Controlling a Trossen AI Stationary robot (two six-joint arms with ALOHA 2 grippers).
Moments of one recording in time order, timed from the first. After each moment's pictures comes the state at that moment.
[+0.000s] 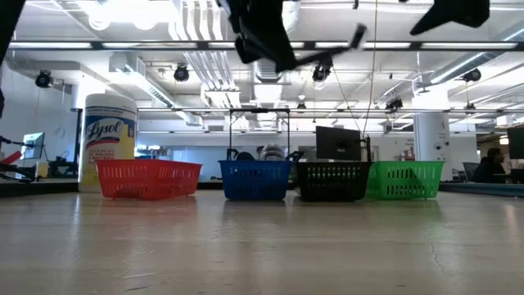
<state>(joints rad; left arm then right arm) -0.10 1.81 1.64 -0.74 0.00 -0.10 0.46 1.05 1.10 -0.98 0.56 1.14</state>
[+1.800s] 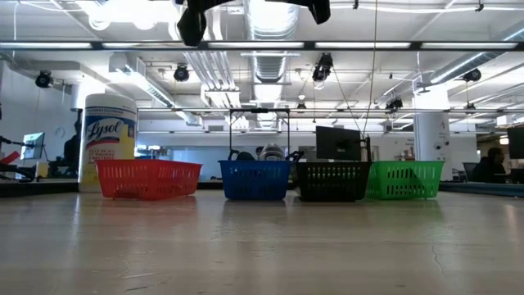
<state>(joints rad) -0.05 1.16 0.86 0.25 -0.14 -0.46 0.04 1.45 1.31 -0.14 0.21 0.53</state>
